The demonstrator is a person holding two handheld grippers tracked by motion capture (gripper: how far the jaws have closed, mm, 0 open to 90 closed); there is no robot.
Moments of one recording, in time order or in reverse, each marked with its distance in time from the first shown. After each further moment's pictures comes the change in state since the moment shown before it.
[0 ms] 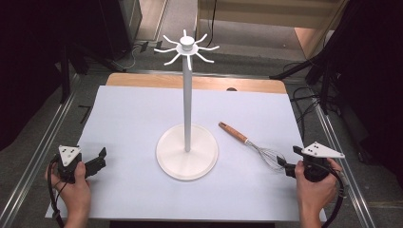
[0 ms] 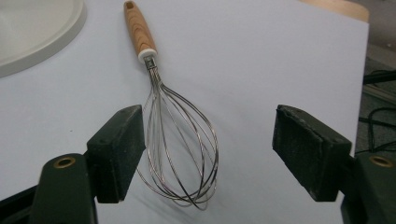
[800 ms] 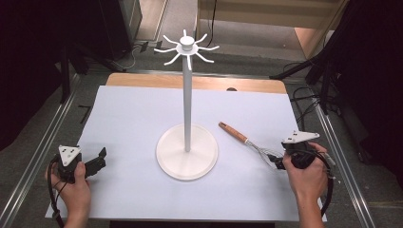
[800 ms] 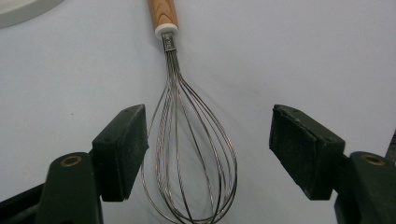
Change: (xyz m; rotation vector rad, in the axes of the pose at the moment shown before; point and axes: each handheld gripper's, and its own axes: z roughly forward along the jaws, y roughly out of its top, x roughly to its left) left arm 0.000 0.000 0.000 0.002 -0.003 -0.003; right arm 0.009 0.038 0.028 0.232 0.052 -0.150
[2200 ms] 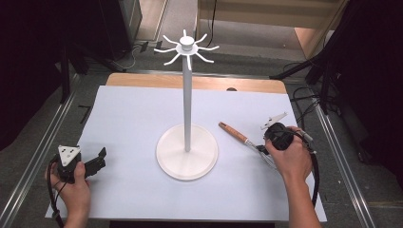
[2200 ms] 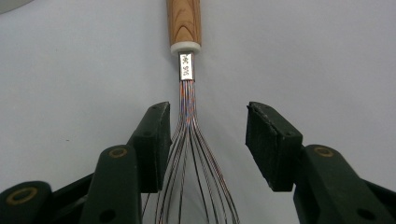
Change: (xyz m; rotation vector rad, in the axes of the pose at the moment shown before) left arm 0.001 0.000 0.000 -0.004 -0.004 -0.004; right arm 0.000 0.058 0.042 0.221 0.086 -0.107
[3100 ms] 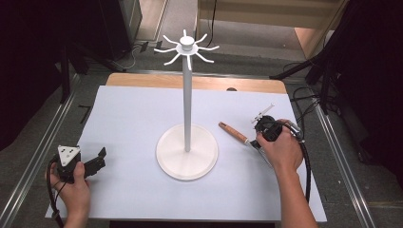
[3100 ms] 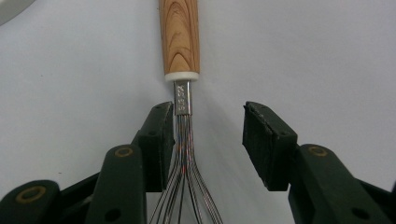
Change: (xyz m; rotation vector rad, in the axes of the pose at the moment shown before) left arm 0.001 0.000 0.000 -0.002 -0.004 -0.007; right arm -0.004 0.033 0.020 0.111 0.028 0.008
